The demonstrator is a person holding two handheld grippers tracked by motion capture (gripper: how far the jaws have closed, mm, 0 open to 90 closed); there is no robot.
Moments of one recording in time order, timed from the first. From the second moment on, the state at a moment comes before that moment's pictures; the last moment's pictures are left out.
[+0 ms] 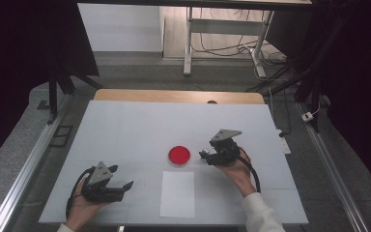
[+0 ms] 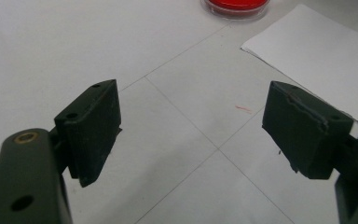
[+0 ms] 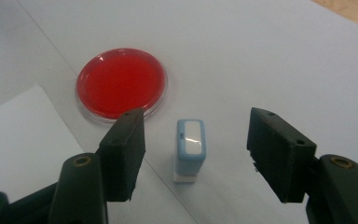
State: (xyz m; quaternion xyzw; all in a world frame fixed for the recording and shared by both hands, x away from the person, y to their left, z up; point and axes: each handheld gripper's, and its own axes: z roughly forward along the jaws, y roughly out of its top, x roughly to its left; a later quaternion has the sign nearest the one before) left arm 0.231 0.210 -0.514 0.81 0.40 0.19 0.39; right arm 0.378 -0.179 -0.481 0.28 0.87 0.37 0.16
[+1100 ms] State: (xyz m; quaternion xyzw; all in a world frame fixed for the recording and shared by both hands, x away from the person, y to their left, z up) left arm 0.231 0.211 -0.517 0.81 0.40 0.19 0.39; right arm 0.379 -0.176 -0.492 0.29 0.88 0.35 0.16
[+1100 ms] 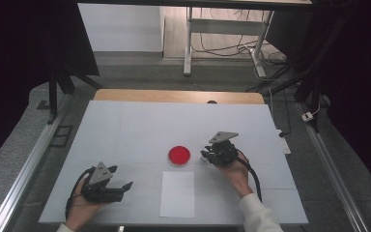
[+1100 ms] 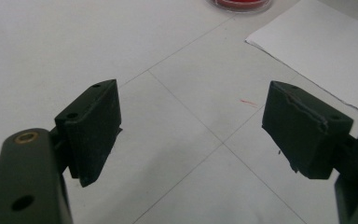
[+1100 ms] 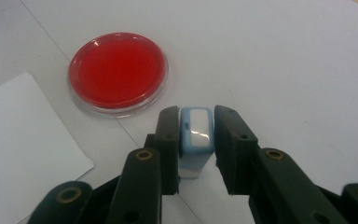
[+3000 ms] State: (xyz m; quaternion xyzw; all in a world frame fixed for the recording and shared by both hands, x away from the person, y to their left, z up) left arm 0.232 0.213 -0.519 0.81 0.40 0.20 0.38; right arm 0.343 -0.174 -0.457 0.27 0.85 0.44 0.15
